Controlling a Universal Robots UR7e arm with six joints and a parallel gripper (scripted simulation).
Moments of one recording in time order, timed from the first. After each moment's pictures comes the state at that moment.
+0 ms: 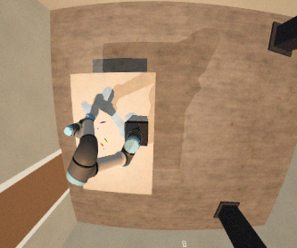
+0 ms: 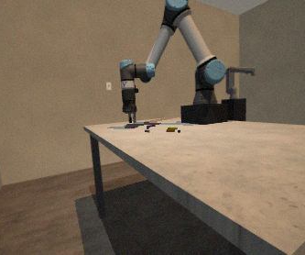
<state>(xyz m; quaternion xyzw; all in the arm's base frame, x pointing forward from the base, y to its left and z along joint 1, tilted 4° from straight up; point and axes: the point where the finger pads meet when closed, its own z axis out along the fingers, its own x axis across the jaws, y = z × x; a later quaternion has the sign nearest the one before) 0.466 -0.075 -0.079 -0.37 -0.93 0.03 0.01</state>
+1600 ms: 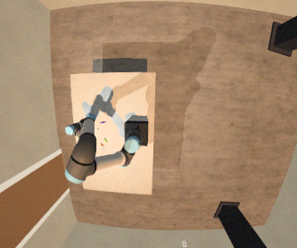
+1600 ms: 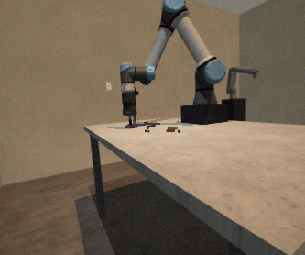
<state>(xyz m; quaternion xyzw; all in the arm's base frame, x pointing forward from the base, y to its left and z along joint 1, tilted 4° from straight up) 0.466 -0.076 -0.095 -0.37 -0.93 0.03 0.01</state>
